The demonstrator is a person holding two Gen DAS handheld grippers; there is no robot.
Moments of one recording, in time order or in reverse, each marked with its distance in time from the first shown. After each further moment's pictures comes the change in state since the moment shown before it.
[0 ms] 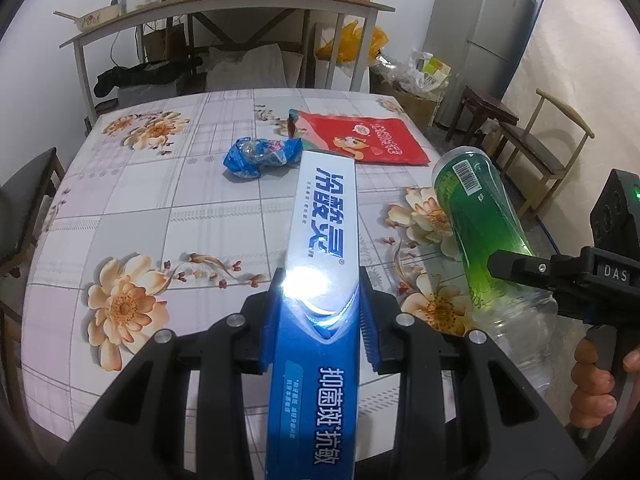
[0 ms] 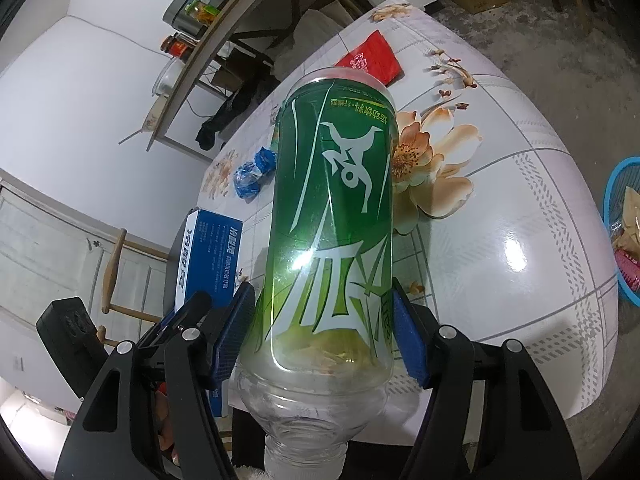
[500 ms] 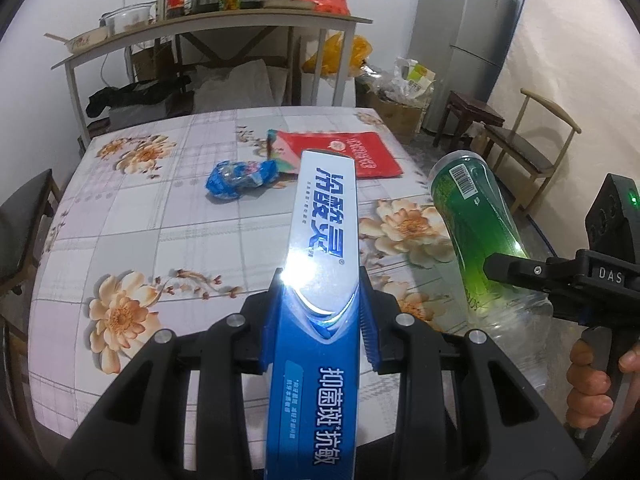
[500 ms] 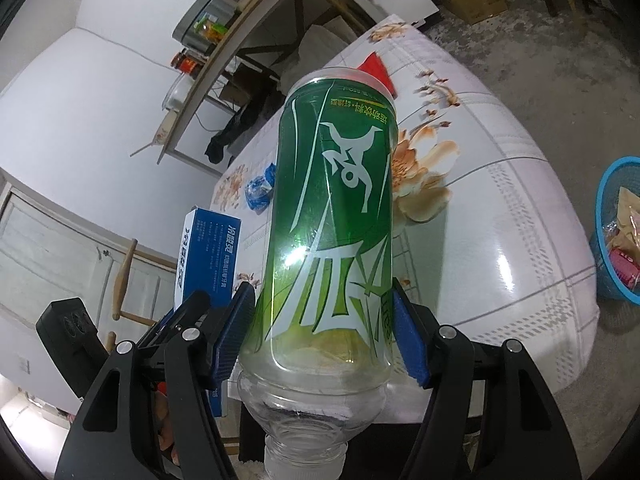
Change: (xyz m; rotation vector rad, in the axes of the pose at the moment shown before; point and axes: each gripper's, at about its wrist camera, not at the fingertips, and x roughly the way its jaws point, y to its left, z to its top) left arm -0.022 -0.028 0.006 0.052 -0.042 -0.028; right arm -0.038 -0.010 -0.006 0.017 -0.063 0.031
